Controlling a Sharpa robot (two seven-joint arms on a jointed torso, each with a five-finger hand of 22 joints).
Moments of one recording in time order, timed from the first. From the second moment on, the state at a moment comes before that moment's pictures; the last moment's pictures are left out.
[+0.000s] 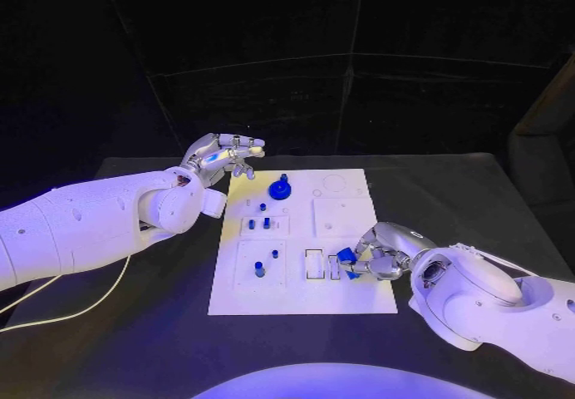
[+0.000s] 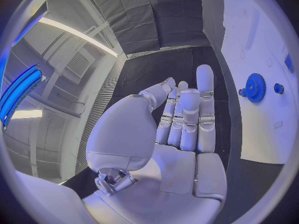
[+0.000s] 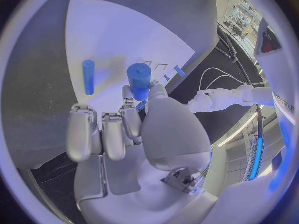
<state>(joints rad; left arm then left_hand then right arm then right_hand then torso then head) 1.28 -0.79 -0.19 1.35 0.05 -0.19 0.44 1.27 -0.06 0.46 -0.14 0.05 1.02 0.17 0.17 0.07 1.09 0.09 0.36 0.08 1.27 0.01 1.11 0.65 0.18 1.20 0.11 0.71 0.58 1.00 -0.99 -0.05 1.95 -1.48 -0.42 -0.63 1.32 0.02 -0.17 0.29 0.42 1.06 0.10 0.29 0.15 1.41 0.00 1.33 1.27 1.46 -0.06 1.51 1.31 0.07 1.46 0.04 1.44 1.29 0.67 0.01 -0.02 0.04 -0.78</state>
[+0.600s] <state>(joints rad) 1.28 -0.78 -0.19 1.35 0.05 -0.19 0.44 1.27 -0.06 0.46 -0.14 0.05 1.02 0.17 0.17 0.07 1.09 0.09 0.36 0.08 1.27 0.01 1.11 0.65 0.18 1.20 0.11 0.71 0.58 1.00 -0.88 -0.05 1.90 -1.42 -0.44 -0.64 1.27 0.04 -0.21 0.29 0.39 1.09 0.09 0.29 0.20 1.42 -0.01 1.32 1.28 1.46 -0.07 1.51 1.31 0.07 1.46 0.04 1.44 1.29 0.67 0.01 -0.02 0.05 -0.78</state>
